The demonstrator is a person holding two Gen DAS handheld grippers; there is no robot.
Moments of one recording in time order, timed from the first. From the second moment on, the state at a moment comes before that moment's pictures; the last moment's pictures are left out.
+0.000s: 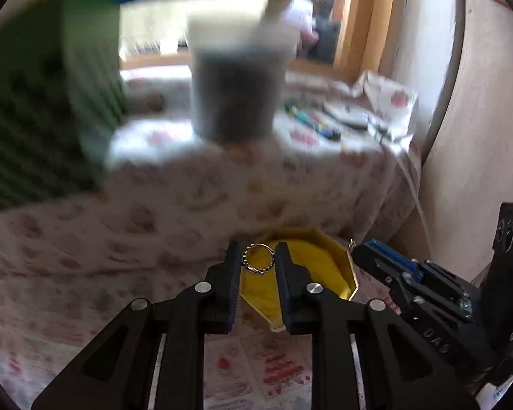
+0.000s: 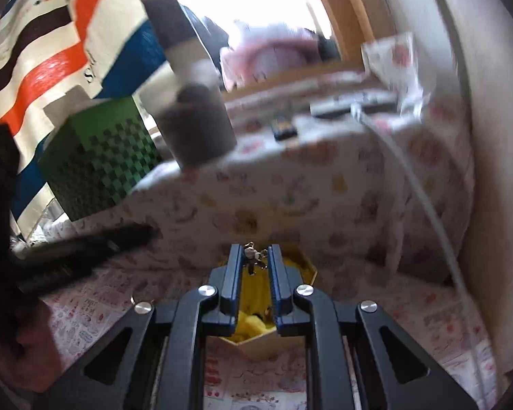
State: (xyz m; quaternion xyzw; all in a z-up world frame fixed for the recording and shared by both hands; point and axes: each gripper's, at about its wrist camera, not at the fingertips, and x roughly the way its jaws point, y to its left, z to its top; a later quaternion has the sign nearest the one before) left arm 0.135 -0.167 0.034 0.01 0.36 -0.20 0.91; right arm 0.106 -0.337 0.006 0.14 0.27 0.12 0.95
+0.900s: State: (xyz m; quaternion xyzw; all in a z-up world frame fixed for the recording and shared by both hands) left arm 0.164 -0.163 0.001 -0.03 0.40 -0.24 0.88; right arm 0.126 -0.350 -0.010 0.20 0.29 0.14 0.93
